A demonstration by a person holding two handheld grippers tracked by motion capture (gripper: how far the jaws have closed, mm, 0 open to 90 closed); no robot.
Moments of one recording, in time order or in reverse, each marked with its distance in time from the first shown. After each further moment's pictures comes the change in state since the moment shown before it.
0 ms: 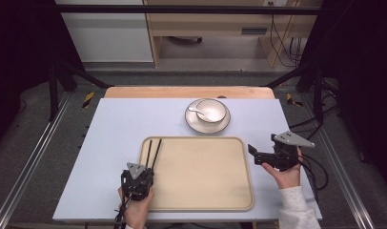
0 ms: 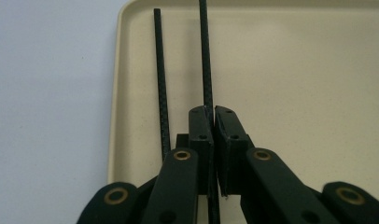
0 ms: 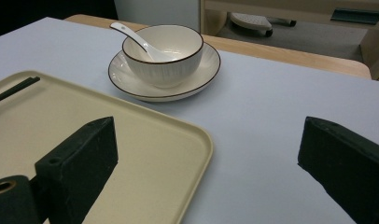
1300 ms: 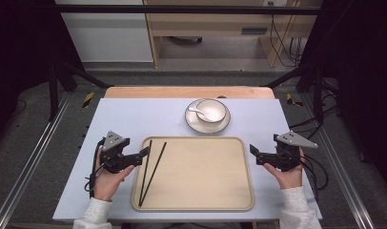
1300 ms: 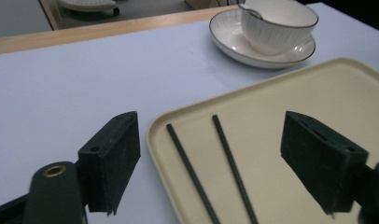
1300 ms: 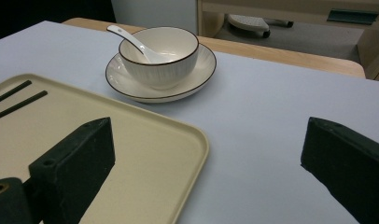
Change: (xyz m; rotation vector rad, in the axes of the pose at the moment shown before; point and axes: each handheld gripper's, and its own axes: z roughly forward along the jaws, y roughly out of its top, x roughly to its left) left arm 0.071 0.085 -0.019 -0.112 -0.227 0.208; right arm -0.004 -0.001 -0.004 -0.009 -0.007 0.016
